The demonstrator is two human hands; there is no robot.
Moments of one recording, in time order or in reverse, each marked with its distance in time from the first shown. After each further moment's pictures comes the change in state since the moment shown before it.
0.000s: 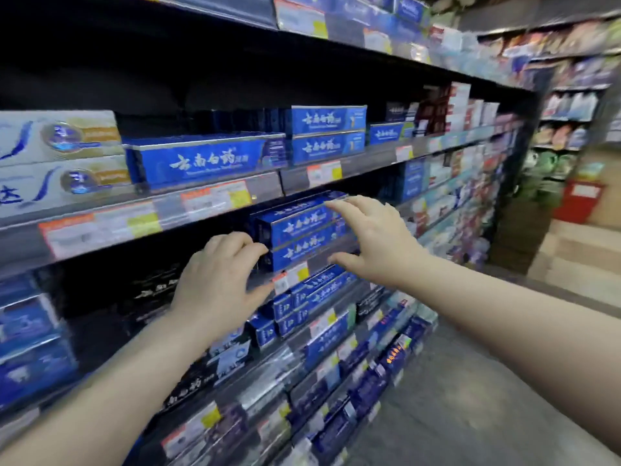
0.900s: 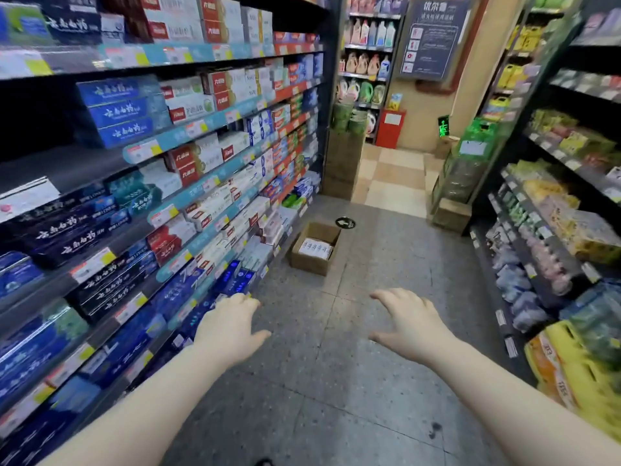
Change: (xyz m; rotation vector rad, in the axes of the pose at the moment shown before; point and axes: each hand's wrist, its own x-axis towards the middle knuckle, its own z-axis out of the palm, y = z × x) left_hand 0.126 0.503 0.292 -0.258 -0.730 0.138; right_hand -0.391 0.462 -0.052 -0.089 -0.532 0.859
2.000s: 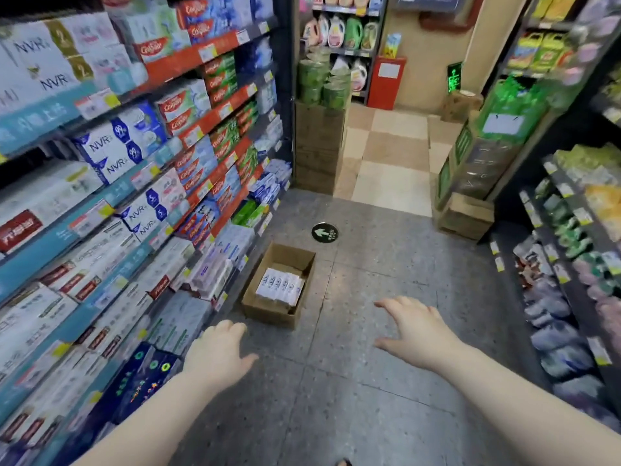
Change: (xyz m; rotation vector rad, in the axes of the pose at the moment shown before) left_hand 0.642 0.147 0.045 -0.012 -0.255 -0.061; right_hand 0.592 0.325 -0.049 0.076 -0.224 0.076
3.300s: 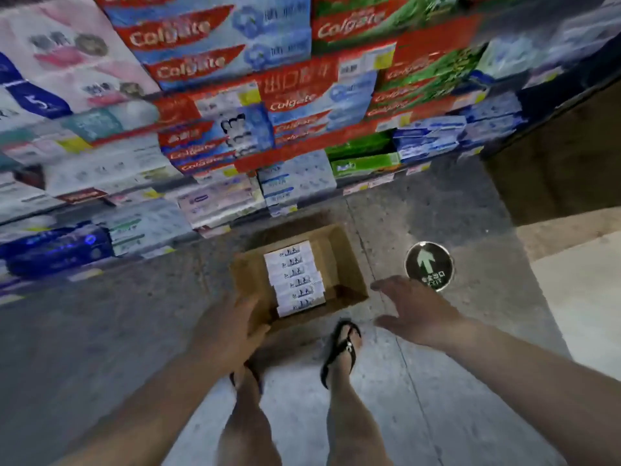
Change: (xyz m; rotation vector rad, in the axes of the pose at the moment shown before) left_hand 0.567 0.015 0.038 -0.642 -0.191 -0.786; right_hand 0.803 -0.011 -0.006 -0.468 -0.720 -0.760
